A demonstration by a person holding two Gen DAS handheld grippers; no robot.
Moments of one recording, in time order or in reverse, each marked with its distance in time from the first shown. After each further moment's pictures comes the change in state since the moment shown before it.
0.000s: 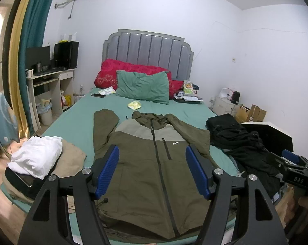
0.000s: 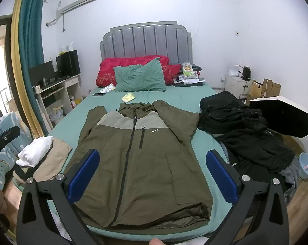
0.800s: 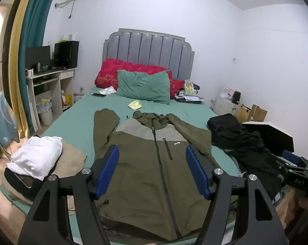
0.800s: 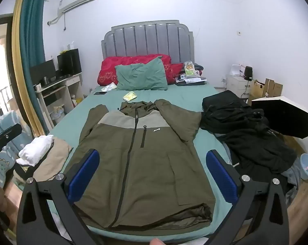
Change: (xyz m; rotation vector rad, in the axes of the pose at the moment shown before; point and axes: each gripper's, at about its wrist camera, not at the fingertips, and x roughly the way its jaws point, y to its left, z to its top) left arm 0.002 0.000 0.000 -0.006 0.013 -0.001; right arm 0.005 0.006 -0.004 -0.014 0.012 0.000
